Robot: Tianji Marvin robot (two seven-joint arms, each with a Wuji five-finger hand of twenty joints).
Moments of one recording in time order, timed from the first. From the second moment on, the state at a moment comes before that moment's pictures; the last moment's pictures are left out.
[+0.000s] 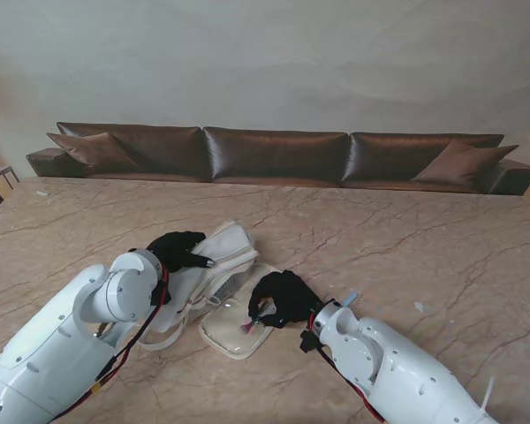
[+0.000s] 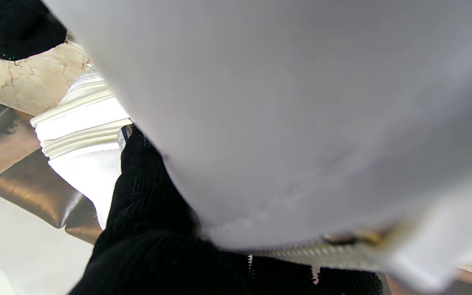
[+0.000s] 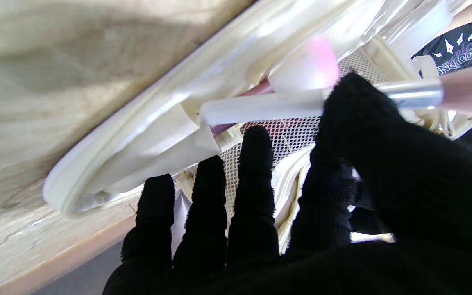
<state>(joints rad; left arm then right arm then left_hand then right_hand) 1.31 -1.06 -1.08 -1.55 0.64 0.28 -0.28 -1.29 -1.15 0.78 -1.21 -0.57 -0.30 -0.17 1.17 -0.15 -0.15 -0.20 0.50 -0.09 0.99 1.01 0.88 -0.09 0.73 1.22 0.79 0.22 0.89 1.09 0.30 0.36 1.28 0.92 0.41 -0.88 1.33 -0.37 0.90 -0.43 0.88 0.56 0.69 -0.09 0.69 0.51 0.32 -0.03 0.71 0.74 0.05 0.06 0.94 0.80</state>
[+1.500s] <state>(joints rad) 1.32 -1.06 -1.08 -1.56 0.64 0.27 -0.28 -1.22 -1.10 0.72 -1.23 -0.94 -0.12 -0.26 1.17 -0.15 -0.15 -0.20 0.50 -0.09 0.99 1.01 0.88 -0.10 0.73 1.22 0.79 0.22 0.89 1.09 0.30 0.36 1.28 0.92 0.42 -0.86 1.31 -0.37 0.87 -0.43 0.91 0.42 0.67 -0.09 0.69 0.50 0.32 -0.03 0.72 0.73 0.06 0.07 0.97 0.80</state>
